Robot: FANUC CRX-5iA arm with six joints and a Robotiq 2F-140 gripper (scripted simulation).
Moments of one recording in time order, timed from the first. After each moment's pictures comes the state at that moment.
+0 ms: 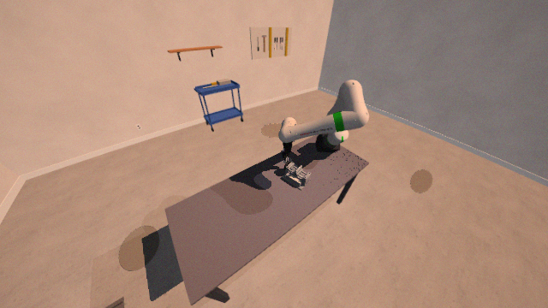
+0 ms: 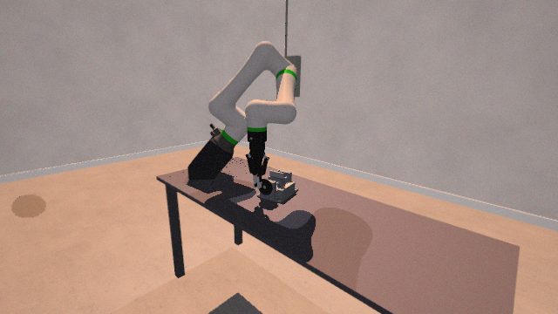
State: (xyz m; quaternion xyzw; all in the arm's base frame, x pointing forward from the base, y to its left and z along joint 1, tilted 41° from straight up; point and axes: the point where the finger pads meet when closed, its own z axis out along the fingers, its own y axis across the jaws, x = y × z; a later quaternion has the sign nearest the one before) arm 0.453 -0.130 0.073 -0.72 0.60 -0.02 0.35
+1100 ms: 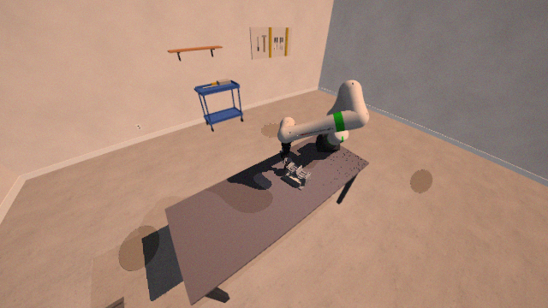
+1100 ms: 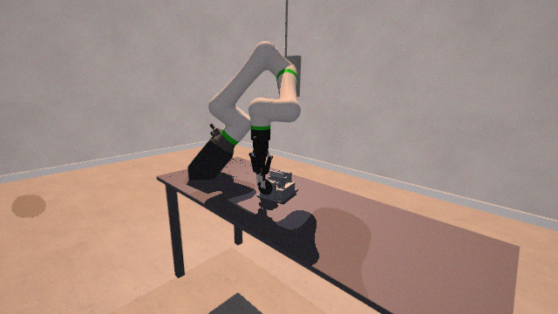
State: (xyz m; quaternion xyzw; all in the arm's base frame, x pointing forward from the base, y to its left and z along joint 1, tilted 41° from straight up) arm 0.466 -0.134 0.091 -0.72 0.60 -0.02 0.35
